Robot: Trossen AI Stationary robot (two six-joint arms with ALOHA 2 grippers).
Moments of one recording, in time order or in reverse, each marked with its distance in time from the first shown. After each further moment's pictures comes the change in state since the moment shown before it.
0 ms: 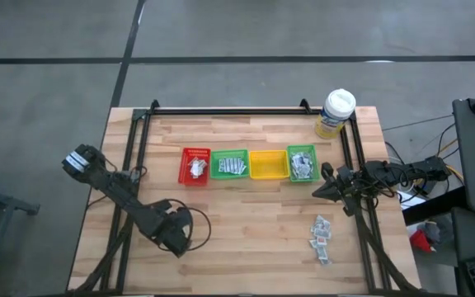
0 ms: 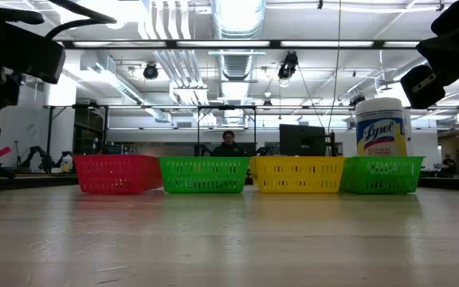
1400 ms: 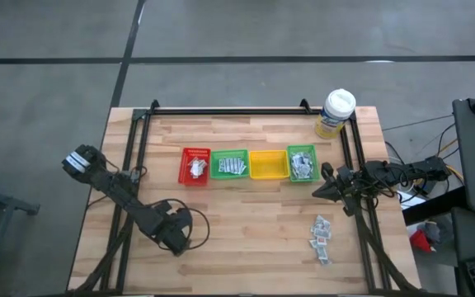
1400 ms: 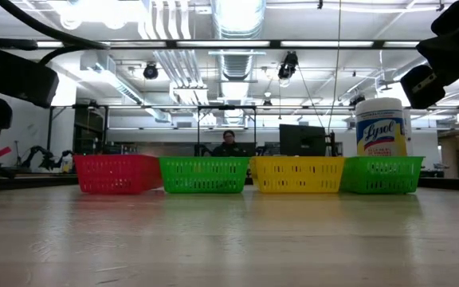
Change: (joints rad) left arm 0.000 0.002 -0.098 0.140 0.042 0.006; right arm 0.000 0.000 0.000 0.000 0.000 0.000
